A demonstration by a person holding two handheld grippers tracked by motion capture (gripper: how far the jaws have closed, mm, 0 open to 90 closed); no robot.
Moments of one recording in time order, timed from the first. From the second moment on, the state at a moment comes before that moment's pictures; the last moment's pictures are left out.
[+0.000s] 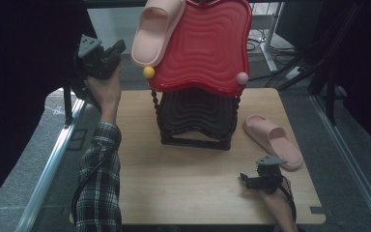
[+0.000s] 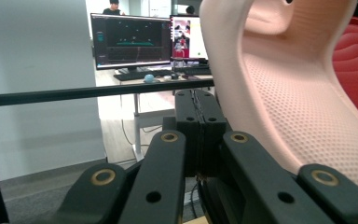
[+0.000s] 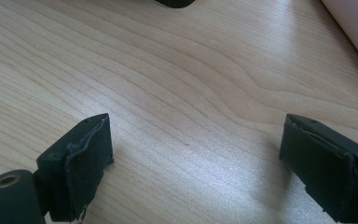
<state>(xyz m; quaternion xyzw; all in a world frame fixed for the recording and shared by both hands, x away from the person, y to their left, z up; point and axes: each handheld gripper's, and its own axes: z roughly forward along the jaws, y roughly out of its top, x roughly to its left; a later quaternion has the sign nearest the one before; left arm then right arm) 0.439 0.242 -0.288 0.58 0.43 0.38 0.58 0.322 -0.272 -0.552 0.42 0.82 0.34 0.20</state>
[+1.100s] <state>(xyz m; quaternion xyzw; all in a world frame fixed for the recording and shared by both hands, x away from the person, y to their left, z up) 0.439 0.217 -0.292 0.60 0.41 0.37 0.59 0.322 -0.272 -0.552 0.42 0.82 0.34 0.20</state>
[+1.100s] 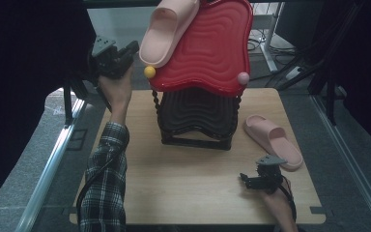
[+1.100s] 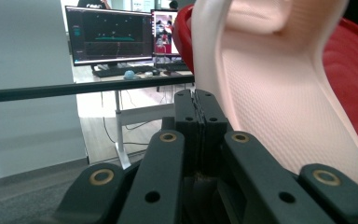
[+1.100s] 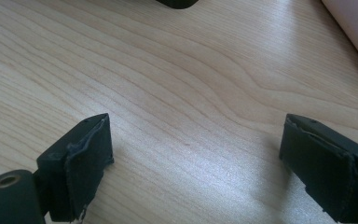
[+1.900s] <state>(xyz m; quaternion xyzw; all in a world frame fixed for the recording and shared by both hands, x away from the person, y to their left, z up) 0.421 0.211 -0.306 0.62 0.38 0.37 0.58 0.322 -0.272 -0.552 0.42 0.82 0.34 0.20</state>
